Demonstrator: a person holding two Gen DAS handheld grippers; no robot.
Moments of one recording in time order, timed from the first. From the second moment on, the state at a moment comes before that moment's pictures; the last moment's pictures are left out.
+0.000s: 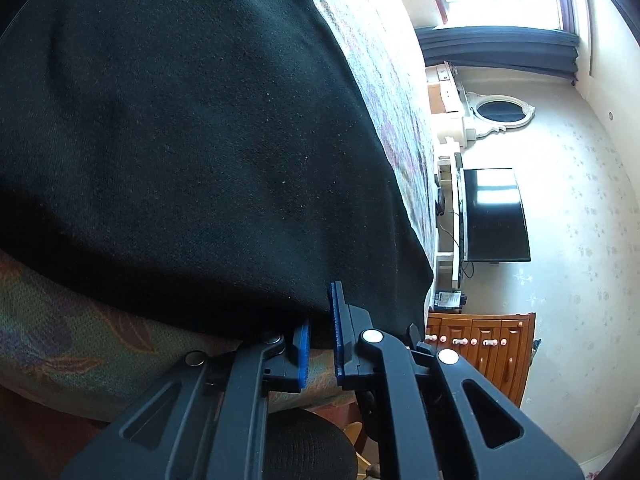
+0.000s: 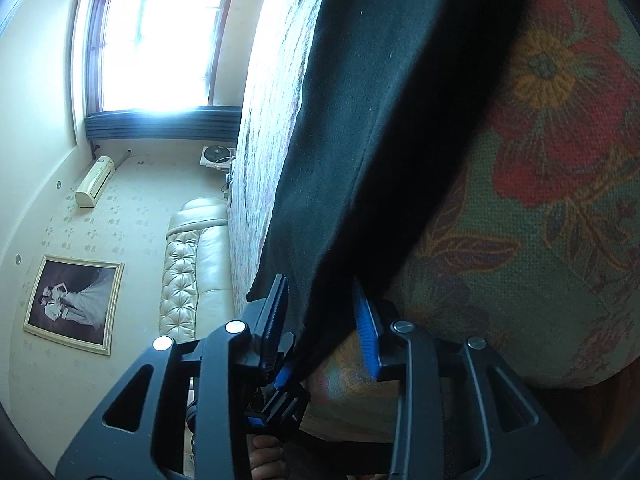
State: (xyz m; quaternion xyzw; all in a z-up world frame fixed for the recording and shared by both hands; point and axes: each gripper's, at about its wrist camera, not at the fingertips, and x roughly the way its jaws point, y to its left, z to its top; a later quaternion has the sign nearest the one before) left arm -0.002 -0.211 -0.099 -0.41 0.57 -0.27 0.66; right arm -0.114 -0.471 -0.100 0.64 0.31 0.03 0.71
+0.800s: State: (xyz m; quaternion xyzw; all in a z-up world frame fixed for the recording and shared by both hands) left arm -0.020 -0.211 -0.060 -0.29 0.53 -0.38 0.70; right arm -0.161 -0.525 -0.065 0.57 0.29 -0.02 0.77
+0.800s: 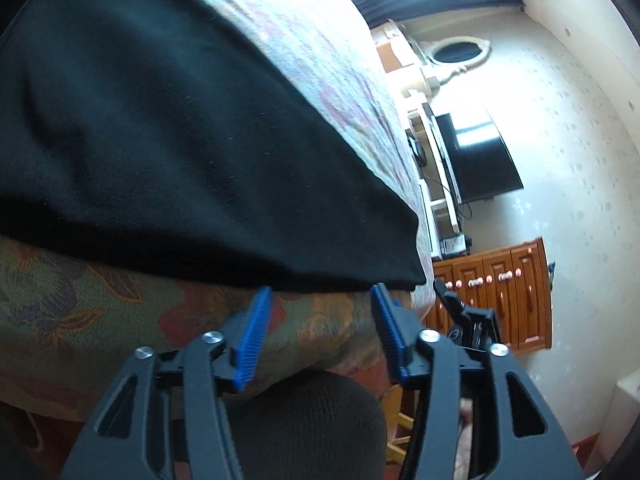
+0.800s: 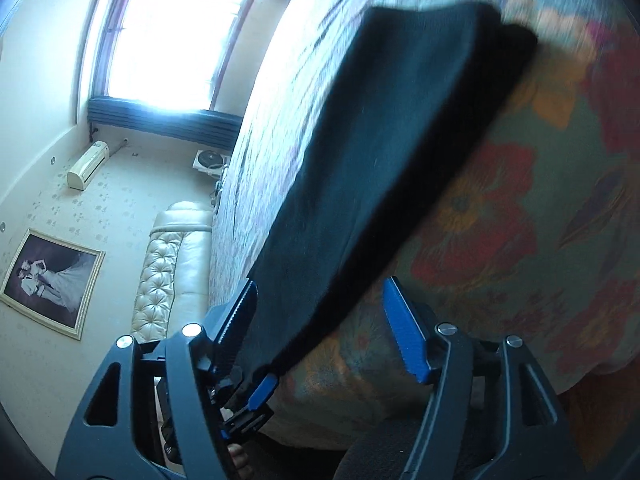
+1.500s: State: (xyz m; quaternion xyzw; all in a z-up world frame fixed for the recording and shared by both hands) left arm 0.037 -0.065 -0.010 -0.20 0.43 -0.27 0.84; right arm -0.119 -0.656 -0.071 0.48 0.42 0.09 0.76
